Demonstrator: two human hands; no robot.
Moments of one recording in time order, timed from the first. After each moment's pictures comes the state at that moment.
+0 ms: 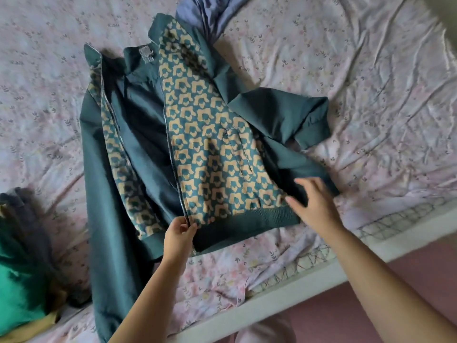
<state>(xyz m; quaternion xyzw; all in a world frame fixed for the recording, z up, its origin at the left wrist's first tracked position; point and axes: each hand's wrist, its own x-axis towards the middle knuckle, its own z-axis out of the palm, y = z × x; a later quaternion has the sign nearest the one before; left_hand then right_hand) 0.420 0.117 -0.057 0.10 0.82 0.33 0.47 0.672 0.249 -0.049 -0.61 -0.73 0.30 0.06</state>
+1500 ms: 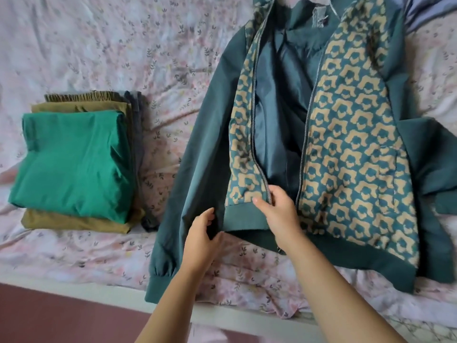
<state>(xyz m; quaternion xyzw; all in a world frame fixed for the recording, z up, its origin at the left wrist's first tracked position) 0.352 0.000 -0.080 0.13 0.88 0.28 0.37 0.423 0.160 -0.065 -0.53 -0.54 0.65 0.01</state>
